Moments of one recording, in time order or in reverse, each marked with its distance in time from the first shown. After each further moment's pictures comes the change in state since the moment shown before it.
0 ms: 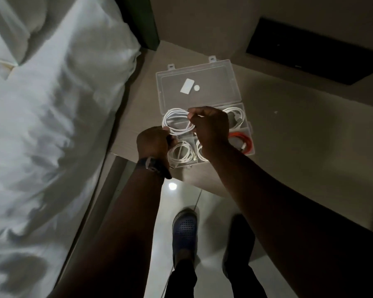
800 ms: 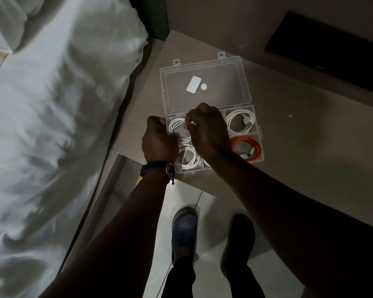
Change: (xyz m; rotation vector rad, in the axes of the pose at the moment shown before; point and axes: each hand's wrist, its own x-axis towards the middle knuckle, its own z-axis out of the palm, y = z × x) left_hand 0.025 -0.022 0.002 0.602 0.205 0.425; right_hand 0.010 0.016 0.006 -0.882 -0.145 -0.706
